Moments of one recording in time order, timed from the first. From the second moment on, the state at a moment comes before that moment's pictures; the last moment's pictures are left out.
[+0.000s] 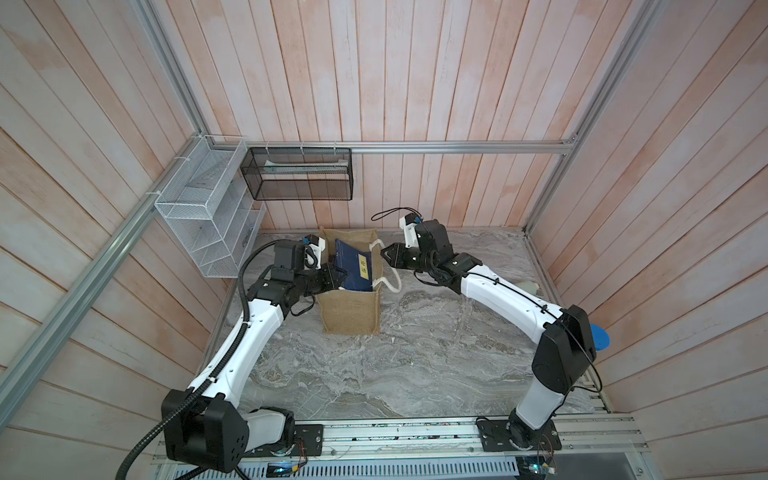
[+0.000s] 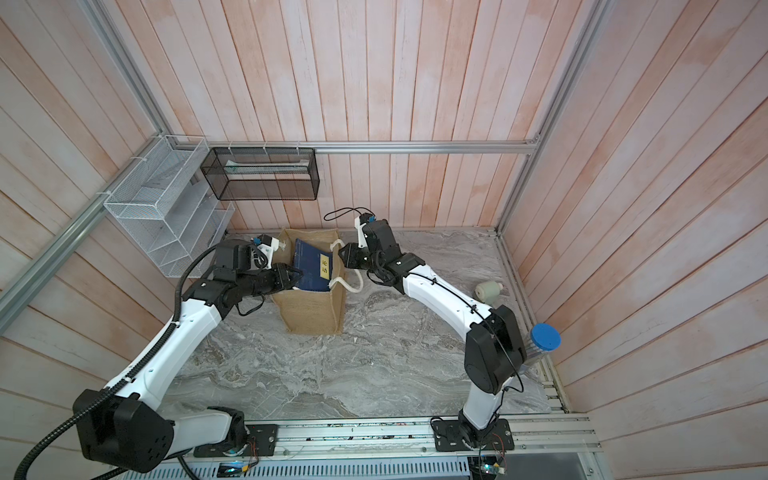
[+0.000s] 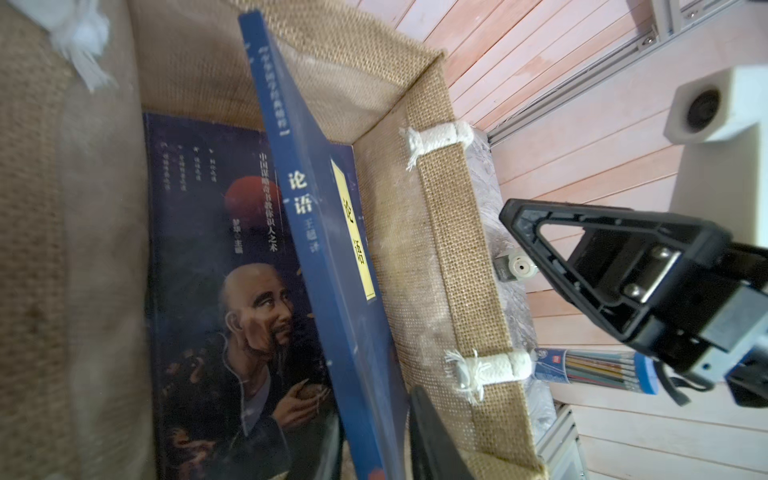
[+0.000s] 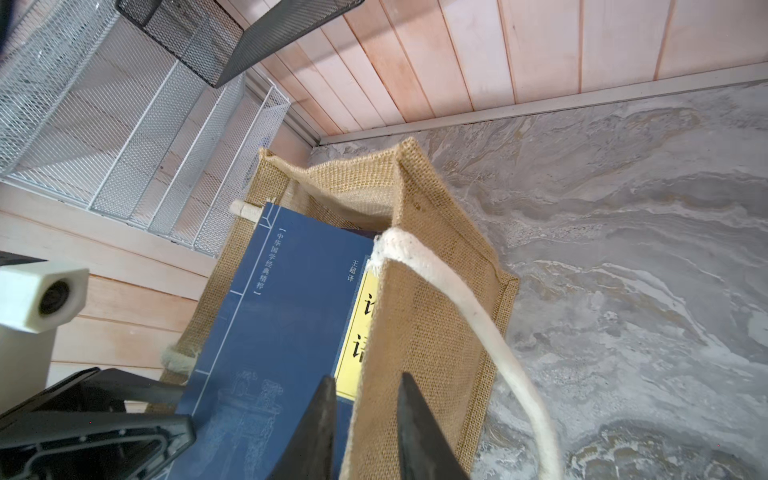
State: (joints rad) left arm -0.19 1.29 1.16 -0.54 0.48 -0.45; right arm 0.68 1.74 1.52 -0.24 -0.18 0.62
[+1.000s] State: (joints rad) left arm -0.17 0.57 0.83 -0.68 -0.07 -0.27; right arm 0.43 0.73 0.66 -0.21 0.31 0.38
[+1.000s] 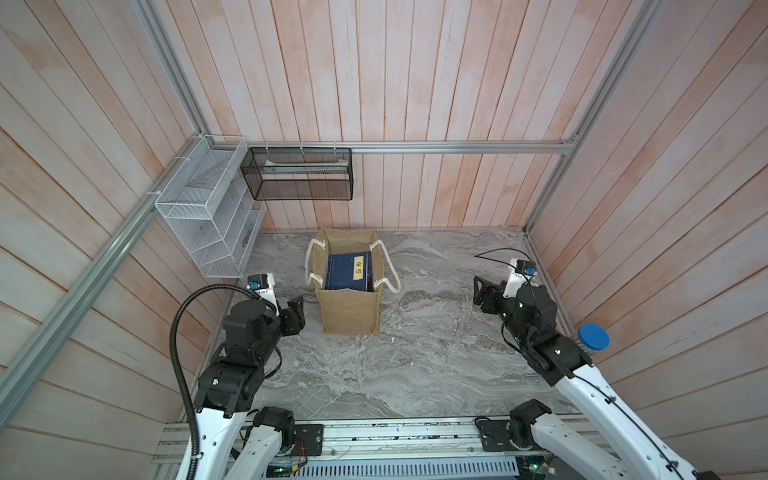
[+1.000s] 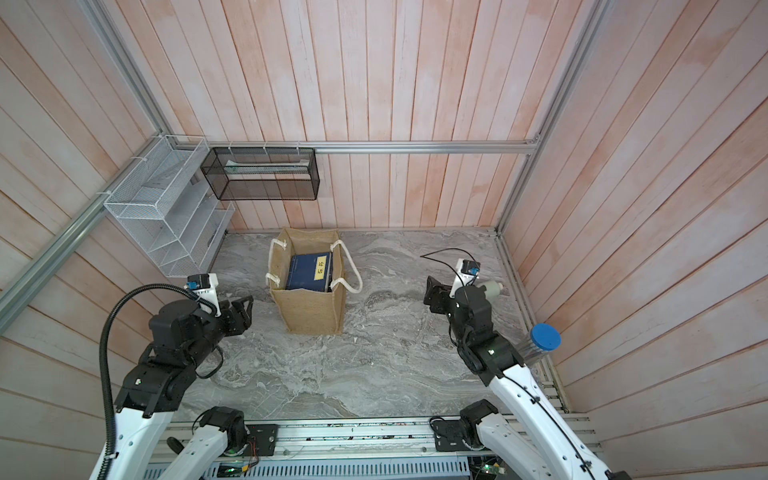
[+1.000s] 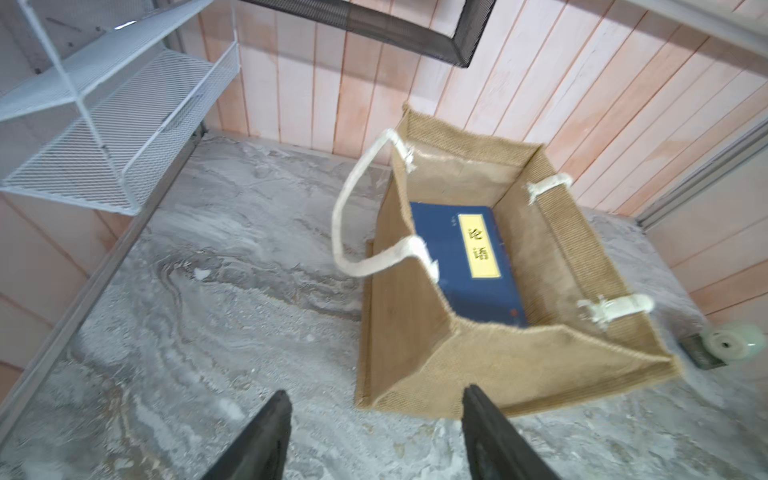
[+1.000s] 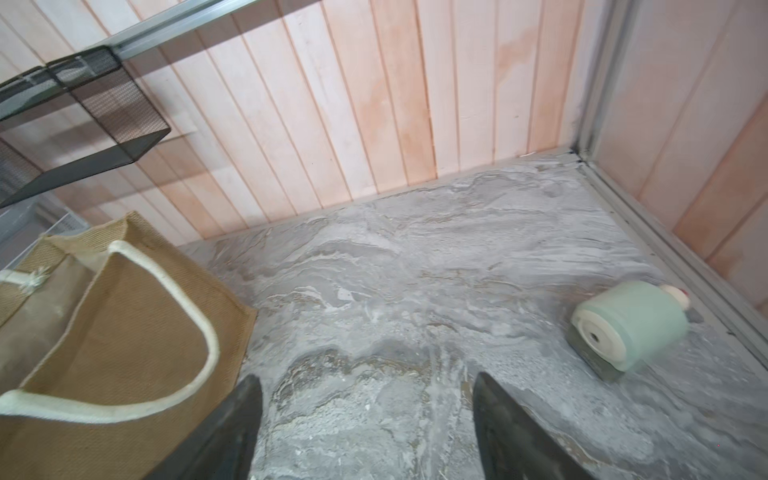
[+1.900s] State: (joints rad) left arm -0.17 0.46 0.26 -0.05 -0.21 -0.19; right arm 0.16 0.88 0.01 0.90 0.34 0.01
